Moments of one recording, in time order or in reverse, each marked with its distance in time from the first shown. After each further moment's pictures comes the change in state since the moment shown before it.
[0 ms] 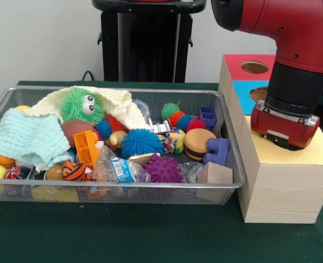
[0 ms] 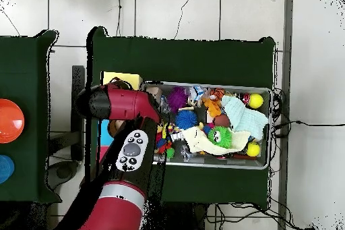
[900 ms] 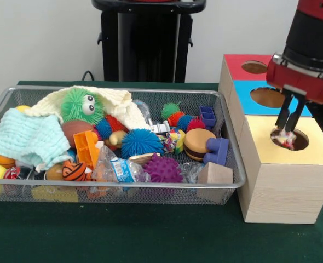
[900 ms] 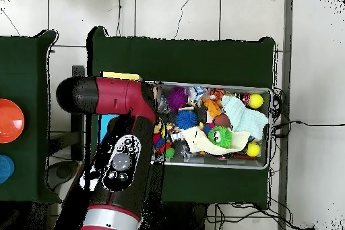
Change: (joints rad) arm 0.021 -0.118 -0.045 -0.049 -0.007 0.341 0.000
